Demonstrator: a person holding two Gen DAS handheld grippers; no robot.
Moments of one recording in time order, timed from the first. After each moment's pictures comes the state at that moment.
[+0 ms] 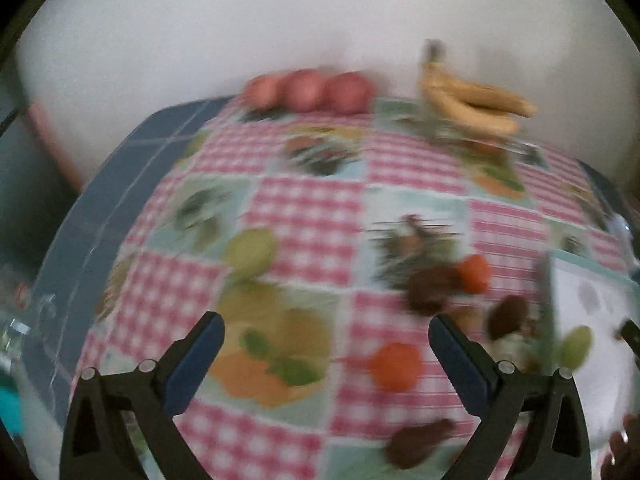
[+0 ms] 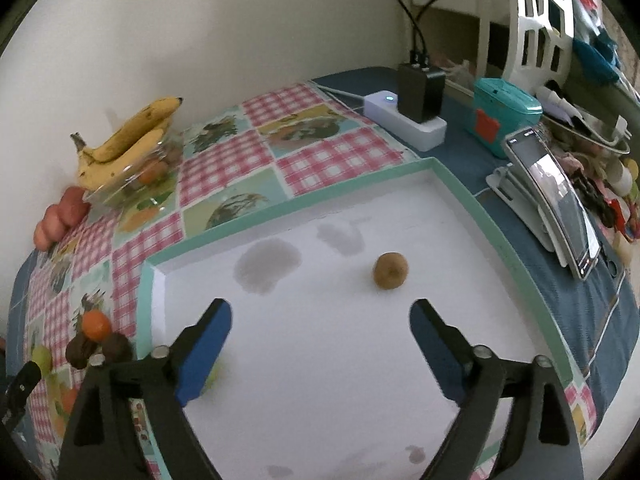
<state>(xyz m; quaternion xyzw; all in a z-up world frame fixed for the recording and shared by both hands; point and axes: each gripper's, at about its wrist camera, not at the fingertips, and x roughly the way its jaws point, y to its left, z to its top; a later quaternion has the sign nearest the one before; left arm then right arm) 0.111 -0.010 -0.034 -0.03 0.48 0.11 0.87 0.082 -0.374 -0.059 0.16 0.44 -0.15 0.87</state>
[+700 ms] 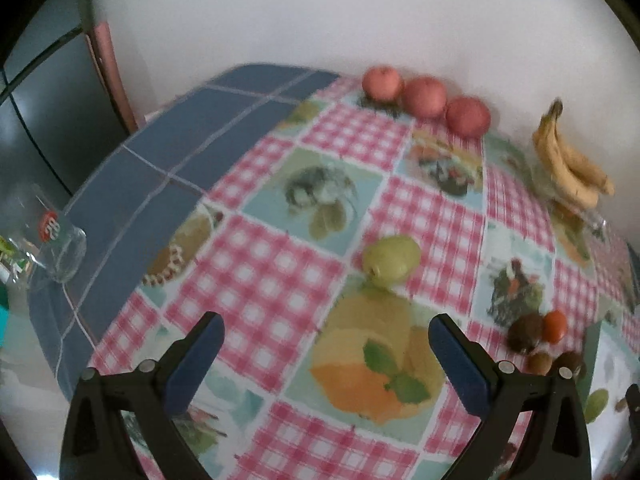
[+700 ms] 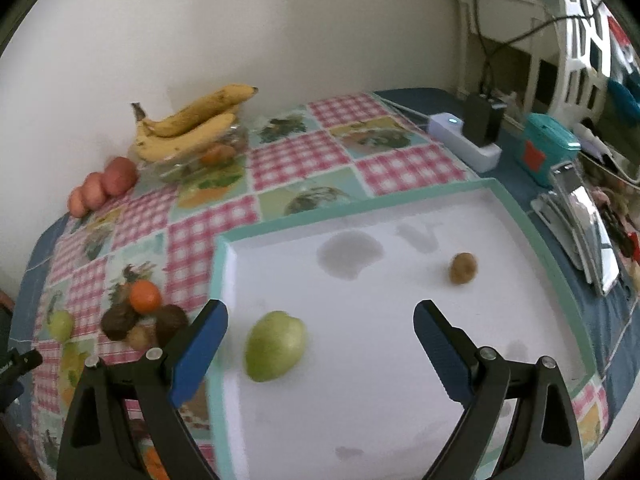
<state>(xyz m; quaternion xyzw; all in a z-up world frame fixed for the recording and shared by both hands) 0.099 0.089 -0.038 -0.13 0.47 0.19 0.85 0.084 -0.310 -0.041 0.12 0.42 -0.08 0.90</state>
